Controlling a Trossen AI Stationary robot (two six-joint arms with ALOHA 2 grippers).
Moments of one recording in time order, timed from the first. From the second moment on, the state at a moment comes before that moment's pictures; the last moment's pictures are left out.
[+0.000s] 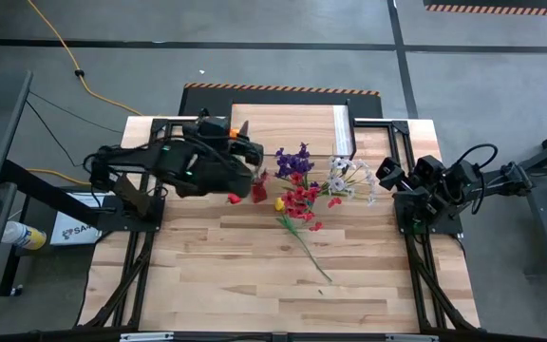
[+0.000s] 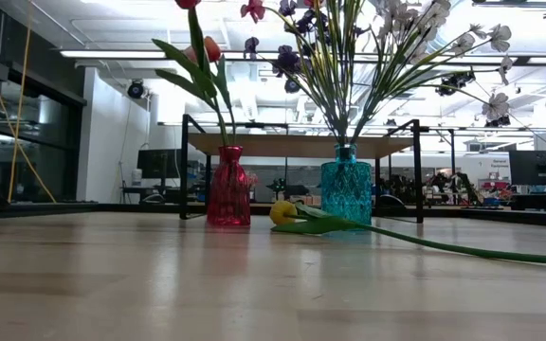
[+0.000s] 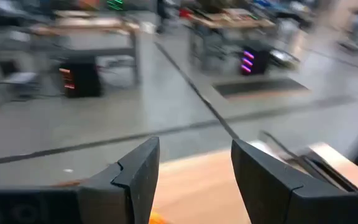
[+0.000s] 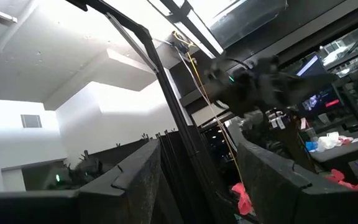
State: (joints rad) left arm -0.22 1.68 2.12 -1.39 -1.33 -1.03; right arm 0.20 0.37 0.33 0.63 -0.06 0.50
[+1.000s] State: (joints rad) left arm -0.62 2.06 2.33 -1.12 -0.57 -1.68; right arm 0.20 0.37 0.33 0.73 0.02 0.33
